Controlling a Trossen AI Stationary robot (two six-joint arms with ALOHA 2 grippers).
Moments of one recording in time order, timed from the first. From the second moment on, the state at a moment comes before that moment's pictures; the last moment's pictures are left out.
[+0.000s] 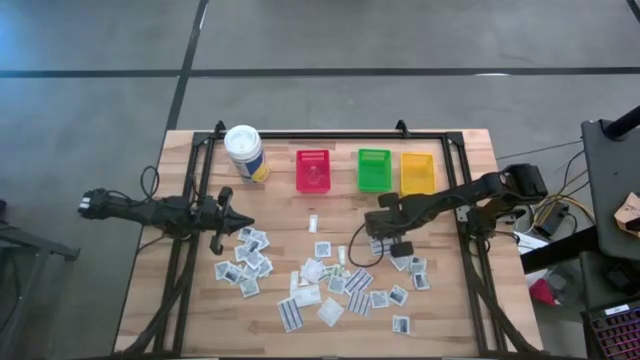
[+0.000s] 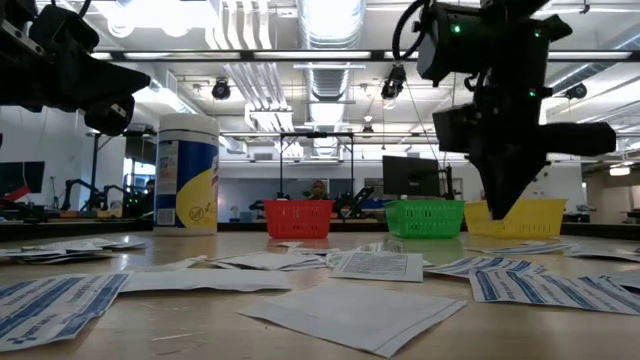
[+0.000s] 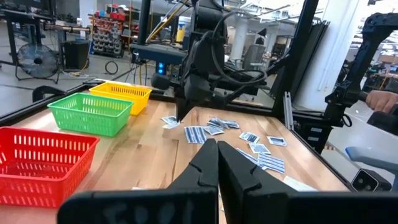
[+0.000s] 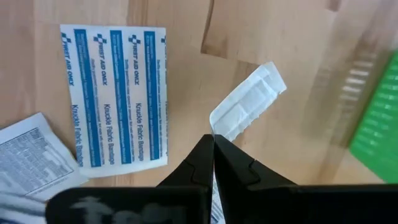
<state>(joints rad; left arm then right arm) -0.19 0.11 0.01 0.07 -0.16 -0.17 0.10 1.58 0.92 -0.81 0.18 -0.08</state>
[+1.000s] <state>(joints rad) -0.19 0.12 0.01 0.07 -0.17 -0.17 -0.23 1.15 0.92 -0.95 0.55 0.31</state>
